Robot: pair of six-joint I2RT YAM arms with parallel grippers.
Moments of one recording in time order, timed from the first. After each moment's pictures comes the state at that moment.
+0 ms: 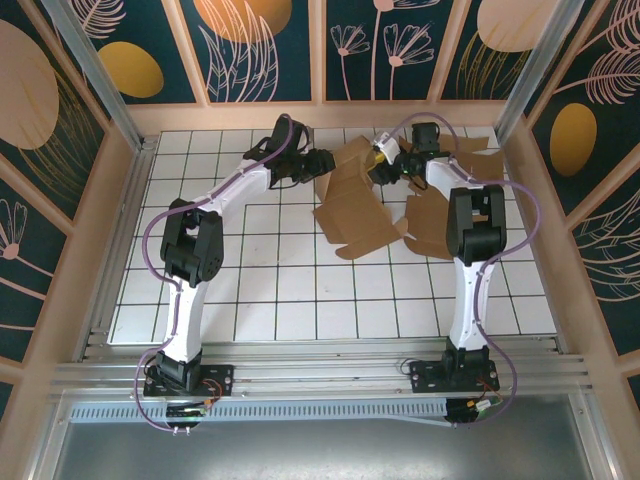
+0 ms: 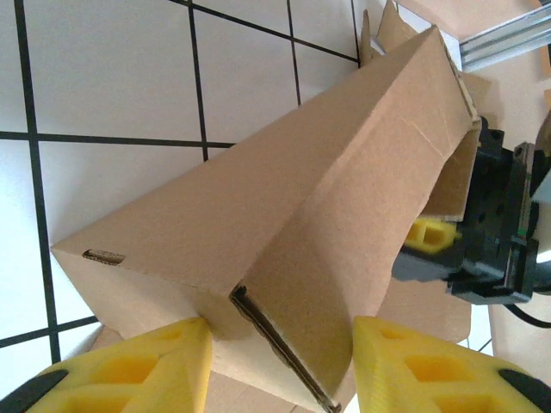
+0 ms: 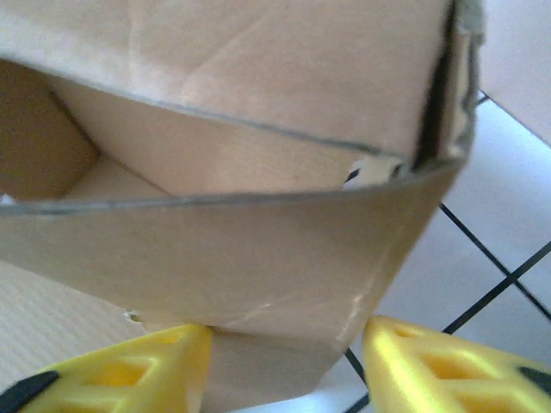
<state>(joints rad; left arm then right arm) -0.47 2.19 1.88 -0.42 0.38 -0.73 0.13 2.25 1.74 -0.27 -0.68 -0.65</state>
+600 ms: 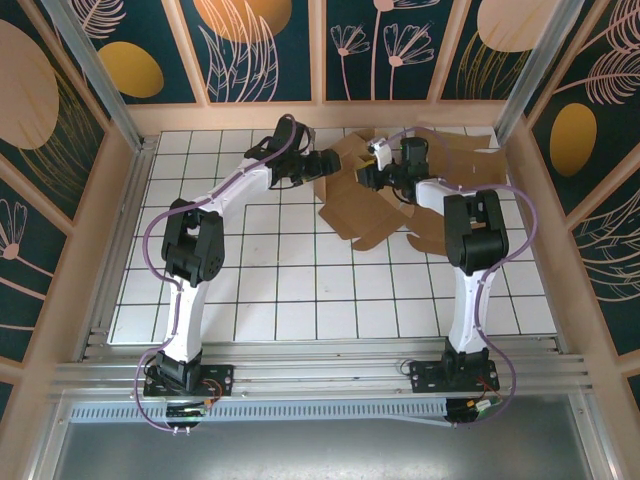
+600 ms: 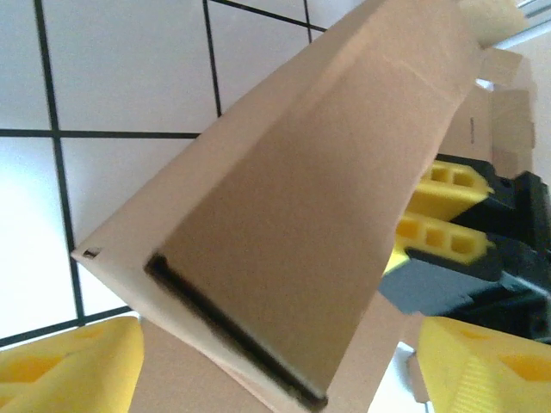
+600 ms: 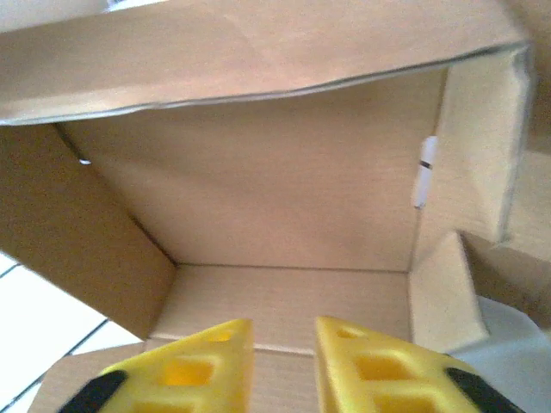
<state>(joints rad) -0.47 2.19 1.90 -0.48 0.33 -0.67 0.21 2.13 1.42 0.17 -0.66 -0.18</state>
